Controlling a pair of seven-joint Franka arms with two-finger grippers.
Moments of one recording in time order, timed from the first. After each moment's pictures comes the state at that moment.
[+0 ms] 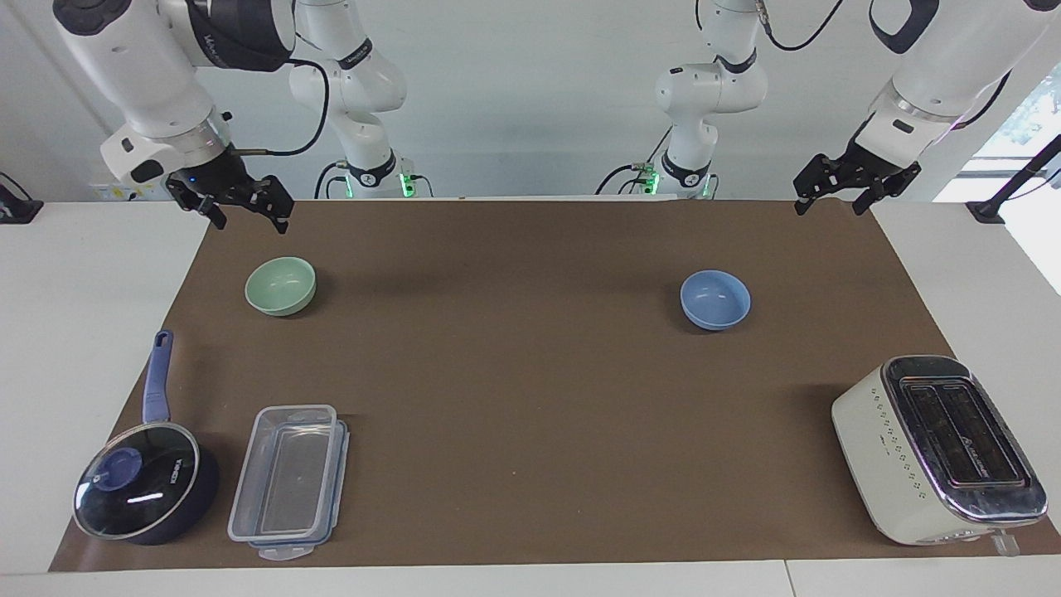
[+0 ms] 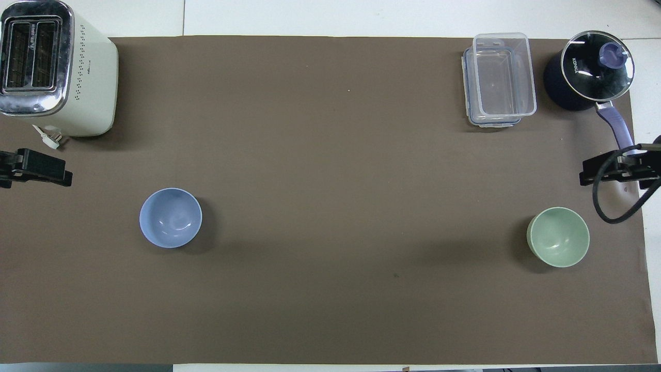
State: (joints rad) left arm -0.02 -0.05 -0.02 -1.62 -0.03 1.49 0.02; right arm -0.12 -0.08 0.01 -1.76 -0.02 1.59 -0.03
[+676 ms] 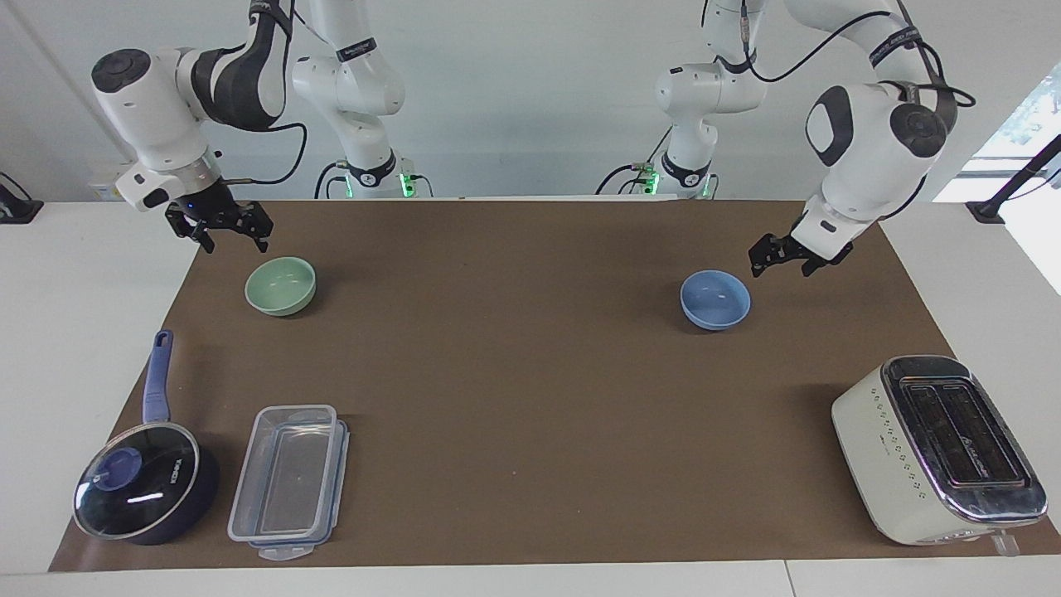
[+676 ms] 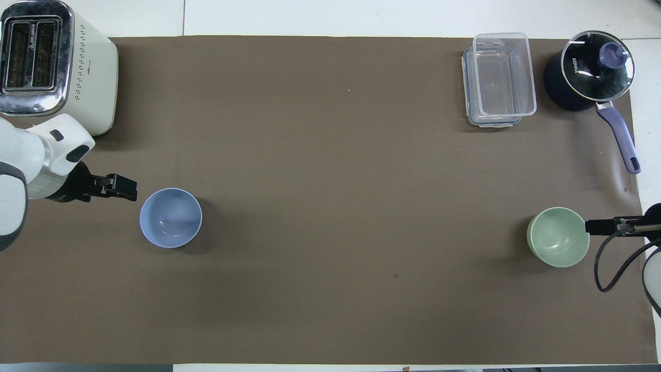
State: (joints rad) left arm -0.03 -0.04 -0.03 -2.07 -0.03 1.90 0.02; right arm -0.30 -0.29 0.01 -2.35 -0.02 2.08 -0.30
